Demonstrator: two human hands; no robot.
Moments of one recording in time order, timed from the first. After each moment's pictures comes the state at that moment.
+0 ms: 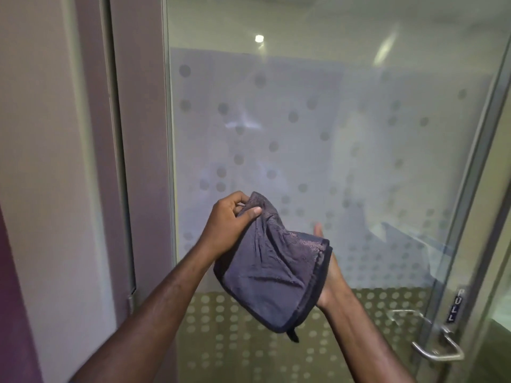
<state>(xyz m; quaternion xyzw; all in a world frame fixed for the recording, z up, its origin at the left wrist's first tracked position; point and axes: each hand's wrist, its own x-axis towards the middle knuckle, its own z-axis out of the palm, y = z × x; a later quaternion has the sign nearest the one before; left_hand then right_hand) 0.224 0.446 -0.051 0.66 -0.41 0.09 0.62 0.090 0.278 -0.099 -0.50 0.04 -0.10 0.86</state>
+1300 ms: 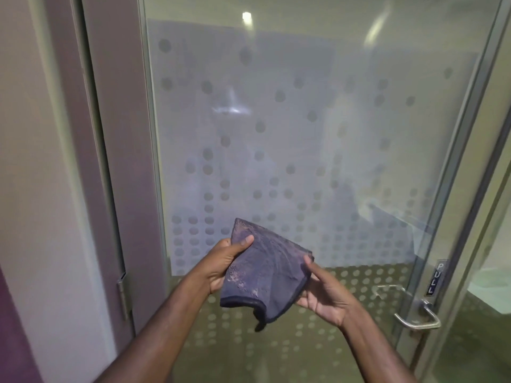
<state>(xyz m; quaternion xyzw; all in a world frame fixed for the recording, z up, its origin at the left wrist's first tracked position) 0.199 0.434 -0.140 0.47 -0.21 -0.35 0.78 0.067 0.227 -0.180 -0.49 0.09 -0.01 0.87</state>
